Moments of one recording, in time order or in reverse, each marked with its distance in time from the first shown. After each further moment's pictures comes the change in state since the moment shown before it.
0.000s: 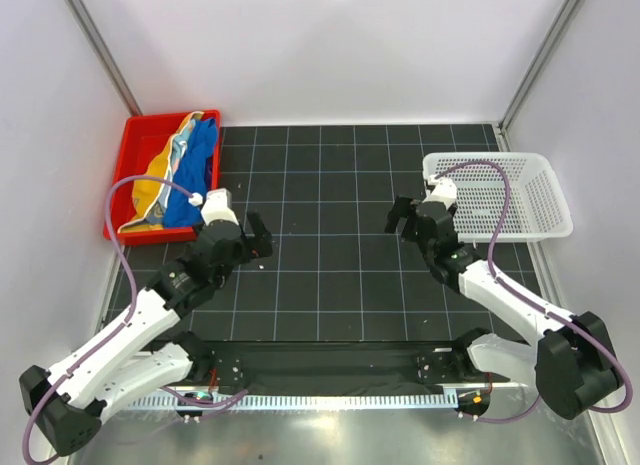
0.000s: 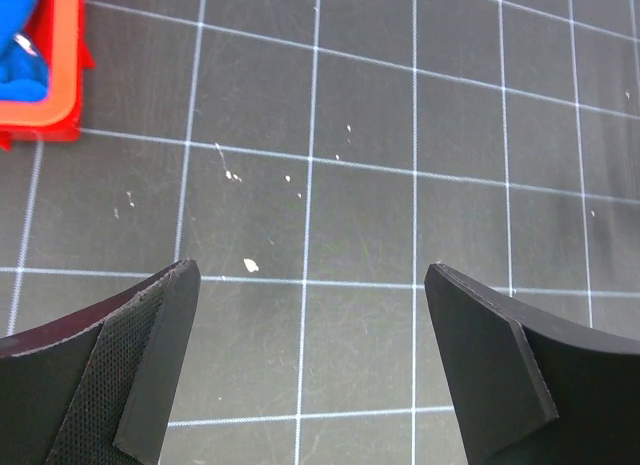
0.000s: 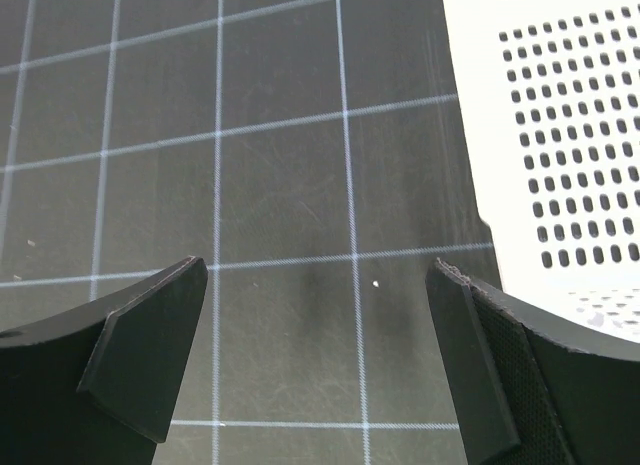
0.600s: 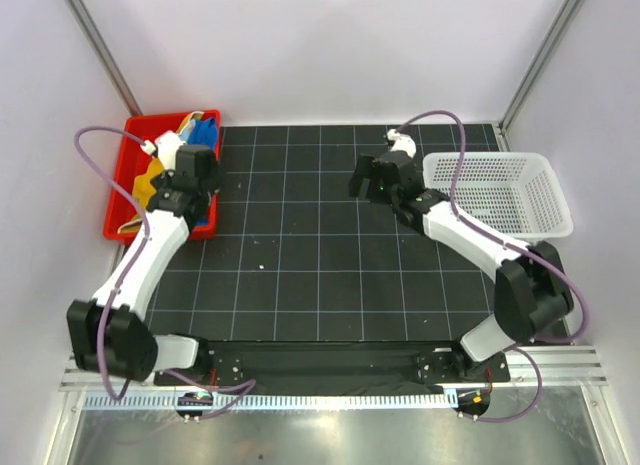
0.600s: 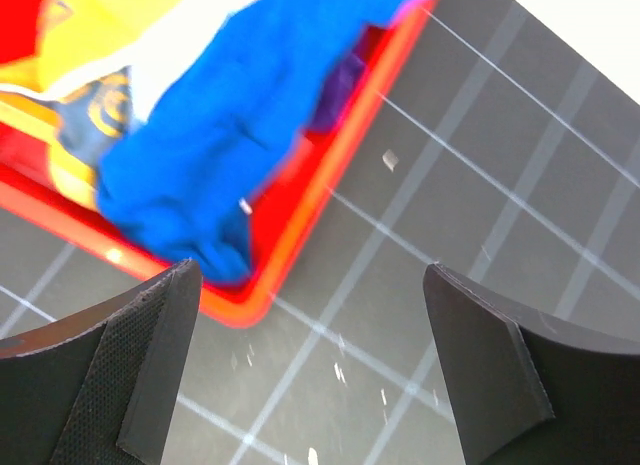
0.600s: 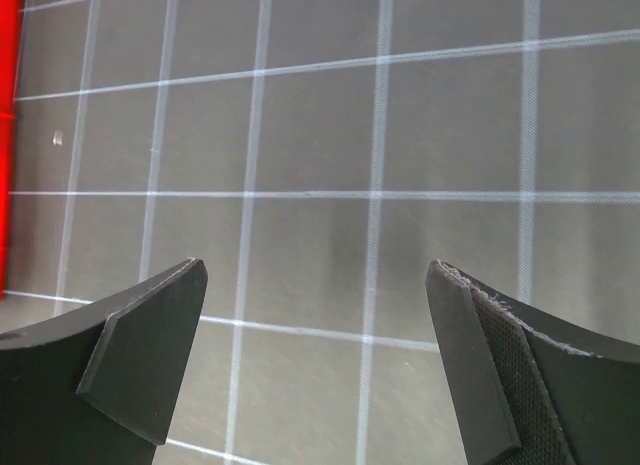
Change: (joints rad) left arm 0.475 0.460 0.366 0.014 -0.056 -0.005; right arm 0.038 0.394 0.490 -0.163 -0.146 0.066
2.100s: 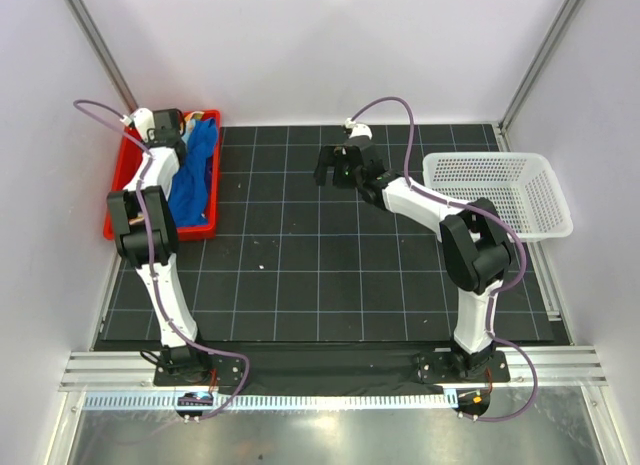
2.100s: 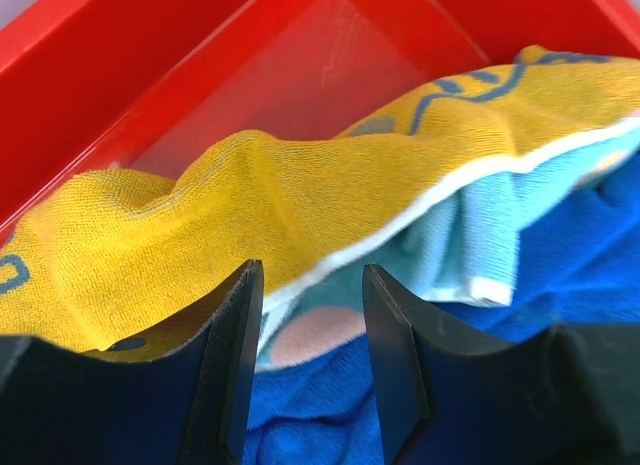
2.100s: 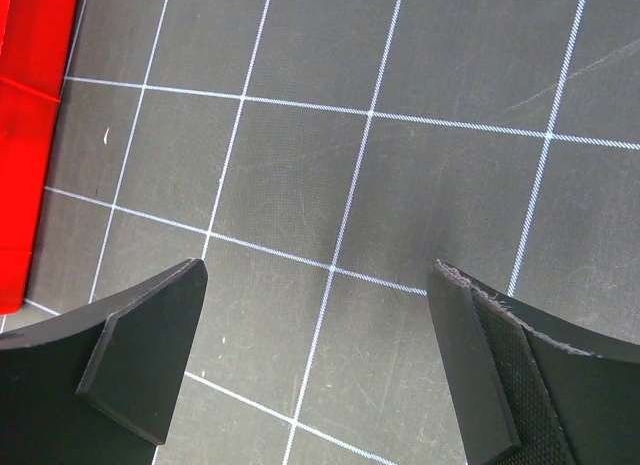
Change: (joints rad) left arm 0.357 0.873 0.641 0.170 0.020 0.067; right arm 0.050 0.433 0.351 0.103 -0.152 -0.066
